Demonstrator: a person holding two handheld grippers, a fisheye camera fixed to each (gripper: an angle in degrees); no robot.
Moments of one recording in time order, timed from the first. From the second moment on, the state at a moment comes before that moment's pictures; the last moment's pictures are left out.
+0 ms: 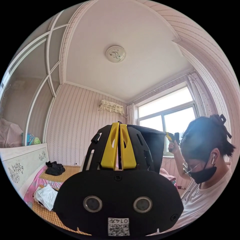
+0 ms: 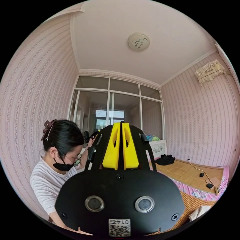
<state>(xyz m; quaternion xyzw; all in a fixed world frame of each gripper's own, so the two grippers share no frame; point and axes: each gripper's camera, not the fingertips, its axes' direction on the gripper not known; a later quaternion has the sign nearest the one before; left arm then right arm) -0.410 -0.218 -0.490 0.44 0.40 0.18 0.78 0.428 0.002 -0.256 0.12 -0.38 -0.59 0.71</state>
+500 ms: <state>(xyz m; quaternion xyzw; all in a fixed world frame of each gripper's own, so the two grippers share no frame) -0.287 -0.375 -0.176 0.18 0.32 0.04 0.93 0.515 -0.200 0.088 0.00 -0.24 -0.24 0.94</state>
